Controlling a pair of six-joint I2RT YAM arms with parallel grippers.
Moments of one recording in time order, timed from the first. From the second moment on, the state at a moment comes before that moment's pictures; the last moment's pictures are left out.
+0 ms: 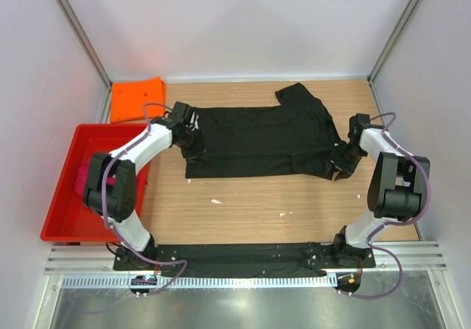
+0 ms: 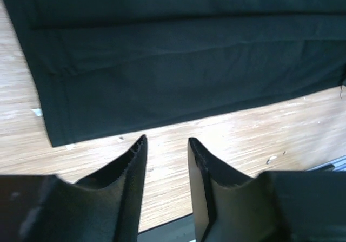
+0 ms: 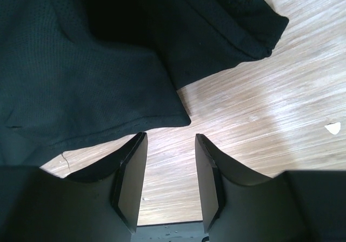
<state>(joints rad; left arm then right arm) -0.35 1.70 1.21 -0.66 0.25 -0.56 -0.17 1.65 1.04 -0.81 -0.09 0.49</state>
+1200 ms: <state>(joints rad) -0.33 1.85 1.32 -0.67 0.29 -0.52 -0.18 1.67 1.18 -0.68 -0.26 0.73</state>
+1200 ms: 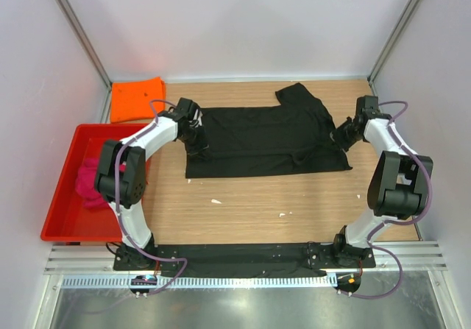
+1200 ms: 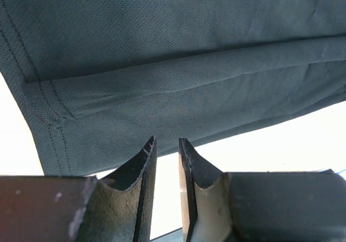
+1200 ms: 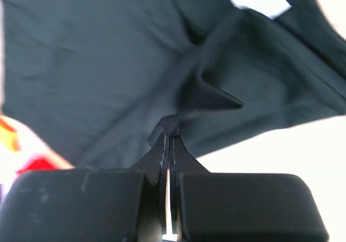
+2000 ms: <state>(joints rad) -0.33 1.85 1.28 -0.66 0.29 -0.52 -0.19 1.95 1.34 -0.41 -0.42 1.07</state>
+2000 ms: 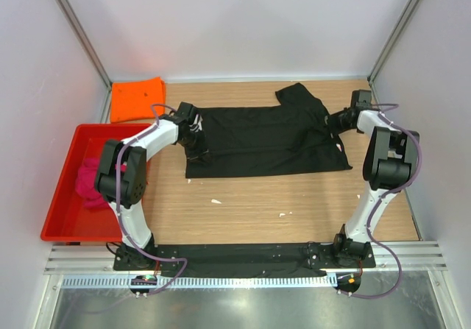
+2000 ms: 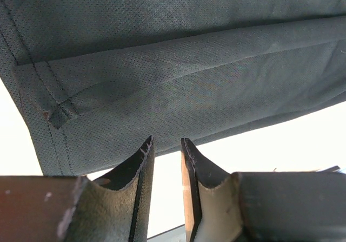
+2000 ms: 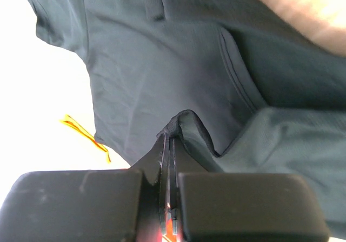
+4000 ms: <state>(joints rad) -0.23 2.07 1.63 -0.80 0.12 -0.44 -0.03 1.52 1.12 -0.79 -0.23 0.56</state>
